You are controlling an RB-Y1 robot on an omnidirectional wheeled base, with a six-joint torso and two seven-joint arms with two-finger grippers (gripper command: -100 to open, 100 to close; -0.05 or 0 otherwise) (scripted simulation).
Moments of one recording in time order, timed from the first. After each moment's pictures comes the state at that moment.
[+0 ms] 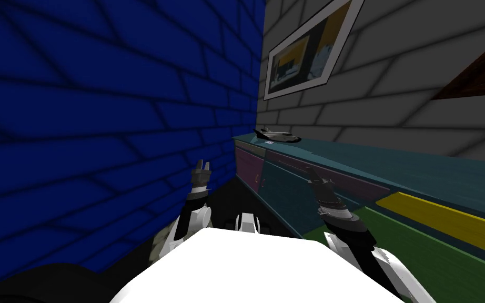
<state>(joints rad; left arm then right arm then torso) 0.48 -0.01 0.00 -2.23 0.09 -0.44 0.12 0.59 -0.17 -0.24 -2.28 0.35 -0.62 0.02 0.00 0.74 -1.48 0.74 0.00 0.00</state>
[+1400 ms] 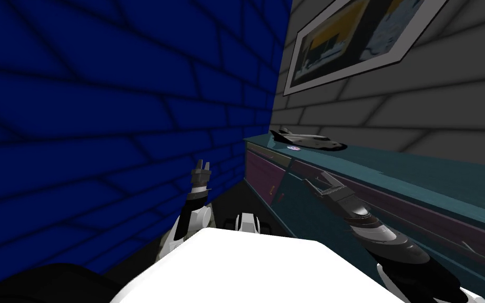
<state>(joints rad) 0.48 -0.01 0.00 -2.23 0.09 -0.44 0.12 0.72 -0.20 -0.51 -2.37 0.72 -0.75 0.26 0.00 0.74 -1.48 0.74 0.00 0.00</state>
